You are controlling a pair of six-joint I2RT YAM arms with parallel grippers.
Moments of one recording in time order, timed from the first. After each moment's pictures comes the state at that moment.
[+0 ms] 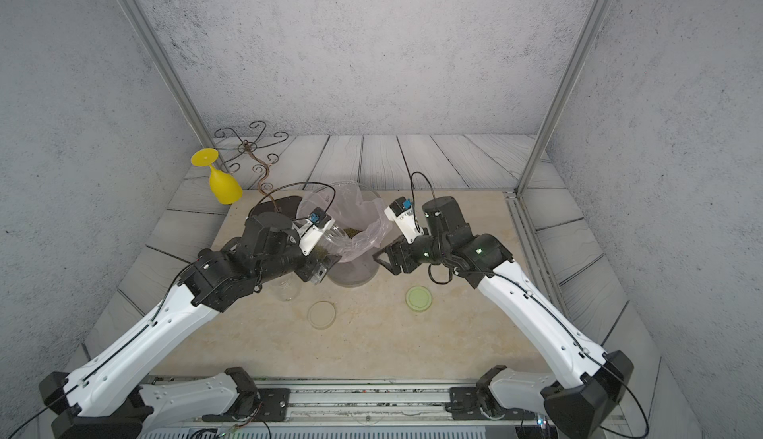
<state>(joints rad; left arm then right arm) -0.75 1.12 1.32 -0.79 -0.07 0.16 0.61 1.27 1.42 -0.76 -0.50 0.08</state>
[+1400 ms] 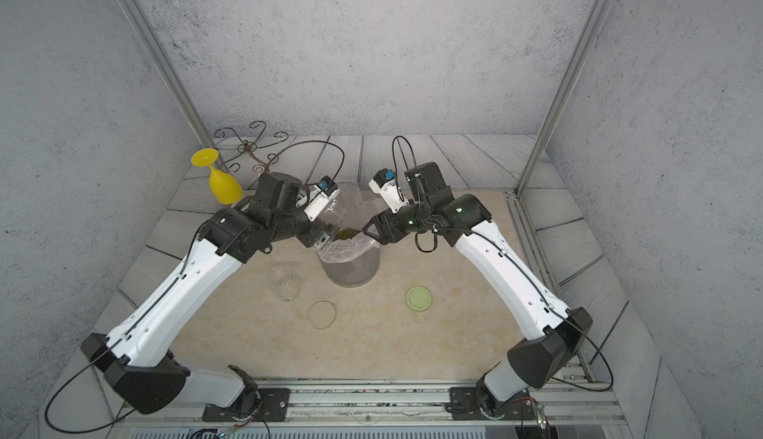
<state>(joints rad) -0.59 1.46 1.73 -0.96 -0.09 0.33 0.60 1.51 1.74 -0.95 -0.43 0.04</state>
